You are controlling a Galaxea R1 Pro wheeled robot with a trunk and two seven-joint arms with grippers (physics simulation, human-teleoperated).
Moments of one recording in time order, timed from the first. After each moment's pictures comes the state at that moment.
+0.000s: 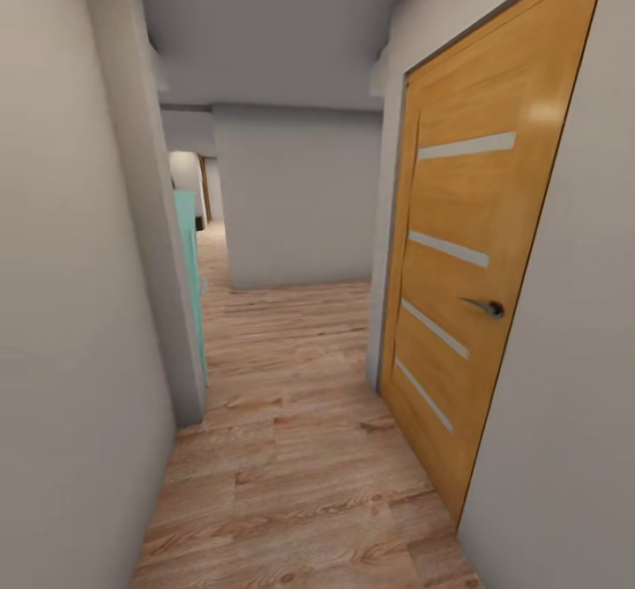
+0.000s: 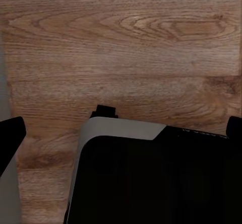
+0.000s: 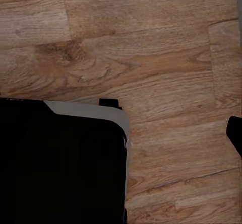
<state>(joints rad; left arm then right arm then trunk) -0.20 0.01 -0.11 0.00 0.31 -0.08 0.00 -0.09 0.00 0.09 0.03 0.00 -0.26 -0.09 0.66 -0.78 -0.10</state>
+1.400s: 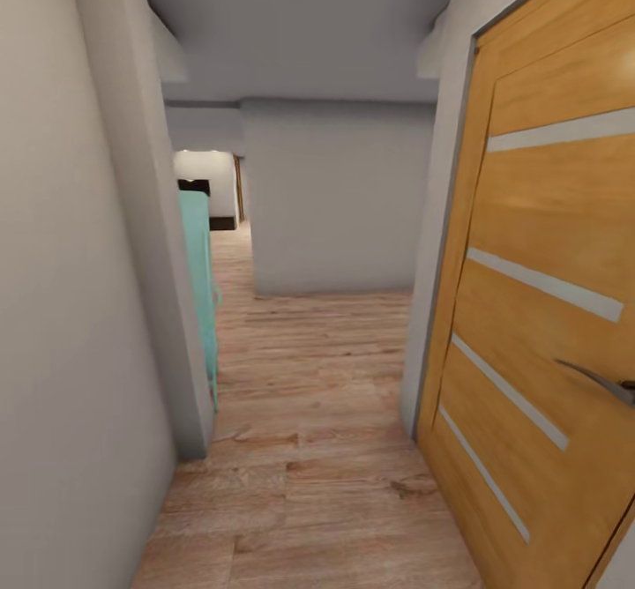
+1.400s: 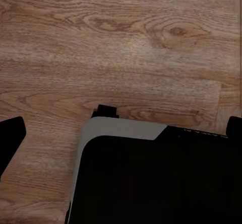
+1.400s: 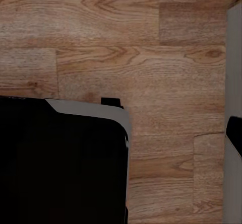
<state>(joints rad) -0.20 0.02 -0.11 0.00 0.31 -0.07 0.00 -0.09 0.00 0.09 0.03 0.00 -0.26 -0.08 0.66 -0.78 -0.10</state>
